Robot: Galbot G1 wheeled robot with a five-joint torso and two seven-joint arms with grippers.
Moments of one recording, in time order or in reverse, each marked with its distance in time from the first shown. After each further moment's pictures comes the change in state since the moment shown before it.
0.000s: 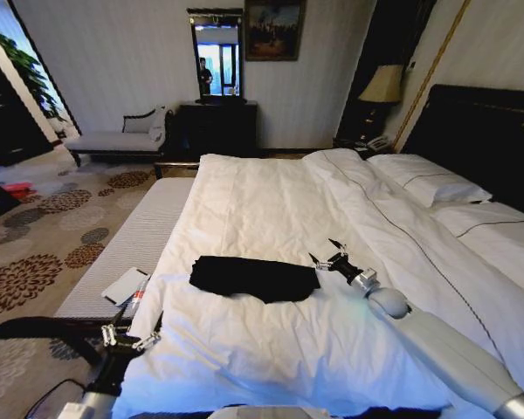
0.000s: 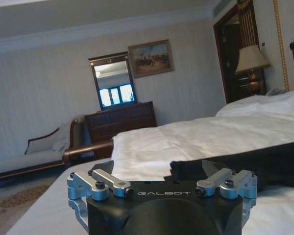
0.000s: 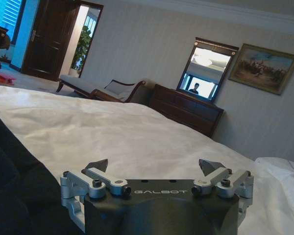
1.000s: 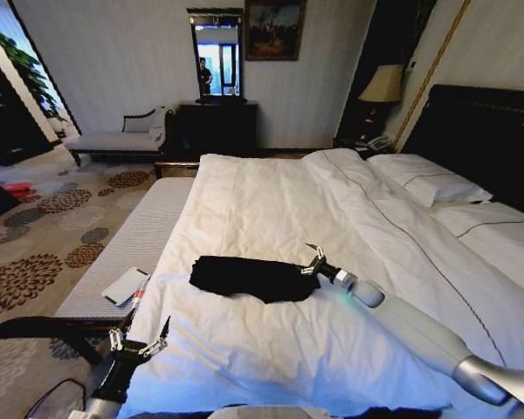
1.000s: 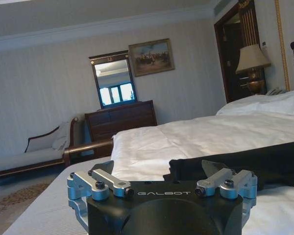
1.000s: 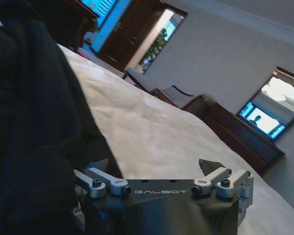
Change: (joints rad) left arm -0.005 0.000 0.006 0.002 -0.001 0.004 -0.006; right arm 0.195 0.035 -0.248 -0.136 -0.293 0.128 -0.066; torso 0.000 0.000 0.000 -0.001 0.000
